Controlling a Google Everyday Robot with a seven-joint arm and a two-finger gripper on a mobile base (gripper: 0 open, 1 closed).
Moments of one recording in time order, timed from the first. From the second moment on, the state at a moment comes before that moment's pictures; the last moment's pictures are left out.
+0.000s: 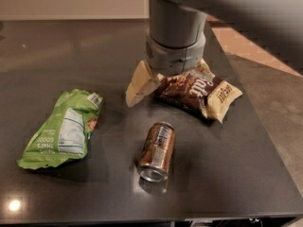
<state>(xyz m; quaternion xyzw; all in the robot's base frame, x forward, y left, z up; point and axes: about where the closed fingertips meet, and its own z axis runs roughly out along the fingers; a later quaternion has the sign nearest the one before) 0.467 -0.042 0.933 -0.18 0.98 -0.03 0.10</state>
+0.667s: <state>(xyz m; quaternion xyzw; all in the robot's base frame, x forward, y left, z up) 0.442 -0.017 0.902 -0.03 1.00 0.00 0.05</state>
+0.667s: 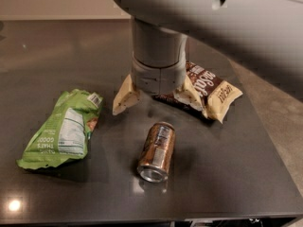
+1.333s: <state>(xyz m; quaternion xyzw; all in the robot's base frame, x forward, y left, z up) 0.414 -0.012 0.876 0.12 0.99 -0.03 0.02</state>
